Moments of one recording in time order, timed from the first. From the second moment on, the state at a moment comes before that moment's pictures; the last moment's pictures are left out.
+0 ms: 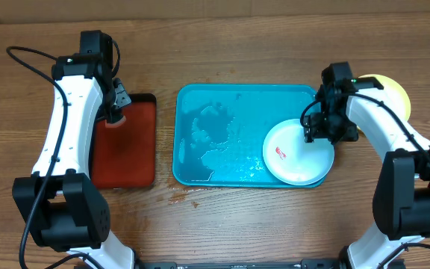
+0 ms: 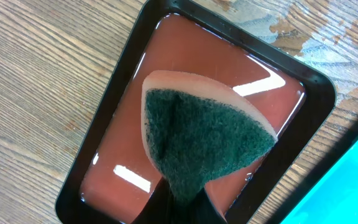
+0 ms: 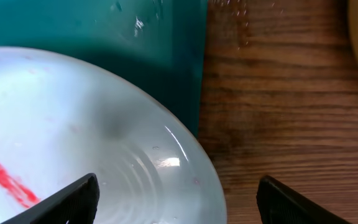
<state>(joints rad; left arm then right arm) 0.05 1.82 1.61 -1.15 -0.21 -0.47 0.08 1.85 1.28 -1.00 0.04 0.07</state>
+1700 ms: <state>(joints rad) 0.05 1.82 1.61 -1.15 -0.21 -0.47 0.09 1.87 1.26 -0.78 -0.13 -0.18</state>
